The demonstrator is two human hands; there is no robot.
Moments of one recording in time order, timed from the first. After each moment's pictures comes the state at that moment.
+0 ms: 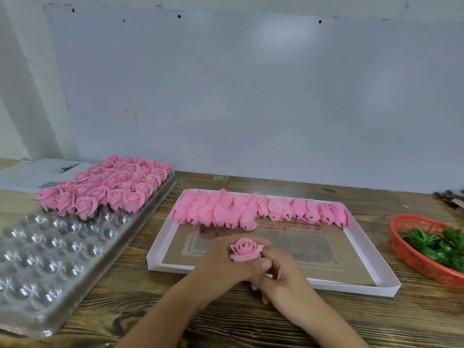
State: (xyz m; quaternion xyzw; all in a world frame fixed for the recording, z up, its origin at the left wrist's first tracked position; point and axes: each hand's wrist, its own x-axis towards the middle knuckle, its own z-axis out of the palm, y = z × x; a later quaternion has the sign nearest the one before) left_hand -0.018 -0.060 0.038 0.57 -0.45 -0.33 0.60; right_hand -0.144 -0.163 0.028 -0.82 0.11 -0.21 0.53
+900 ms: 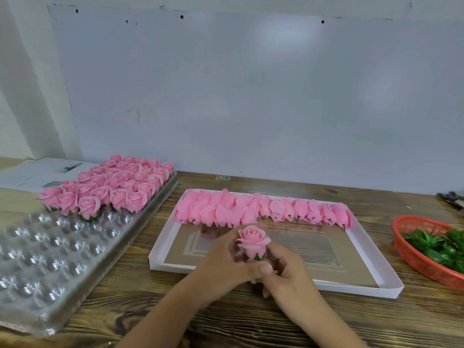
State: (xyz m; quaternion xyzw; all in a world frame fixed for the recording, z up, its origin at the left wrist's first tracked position) left_hand -0.016 -0.061 0.037 0.55 -0.49 -0.33 0.60; right_hand -0.143 -0.162 0.027 -0.80 0.14 -0.26 0.52
